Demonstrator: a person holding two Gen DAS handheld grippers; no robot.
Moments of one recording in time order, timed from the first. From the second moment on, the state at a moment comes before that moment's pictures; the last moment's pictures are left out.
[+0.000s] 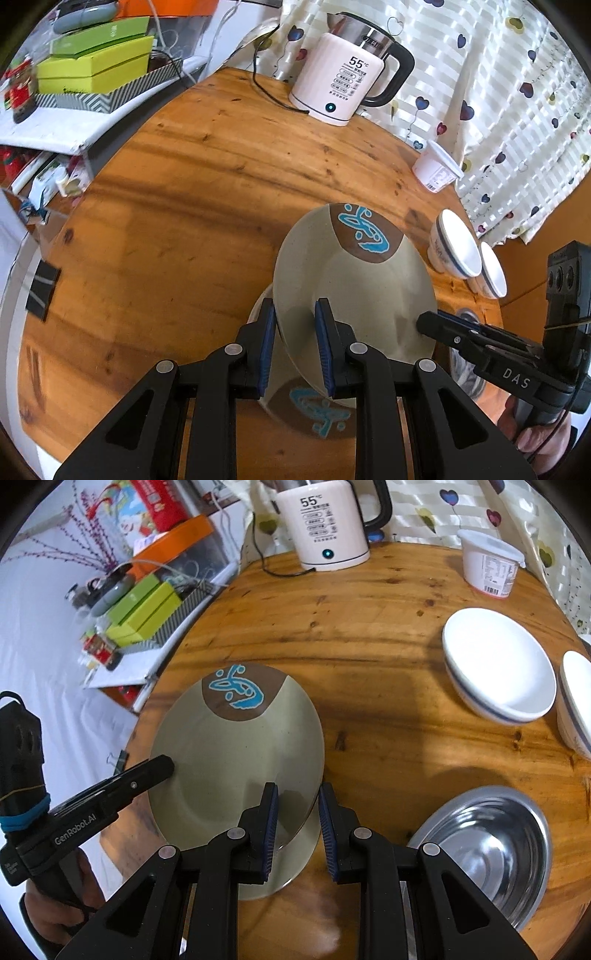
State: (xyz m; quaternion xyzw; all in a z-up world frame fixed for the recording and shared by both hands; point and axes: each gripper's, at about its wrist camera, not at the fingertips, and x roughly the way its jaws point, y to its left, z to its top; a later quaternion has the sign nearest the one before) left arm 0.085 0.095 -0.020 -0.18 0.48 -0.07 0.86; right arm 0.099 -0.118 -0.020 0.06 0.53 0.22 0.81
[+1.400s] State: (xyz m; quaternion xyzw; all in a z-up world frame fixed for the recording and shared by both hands) left arm 0.057 0.090 -0.041 -0.17 0.49 -0.04 0.85; right arm 0.083 -0.111 -0.040 0.03 0.55 0.24 0.80
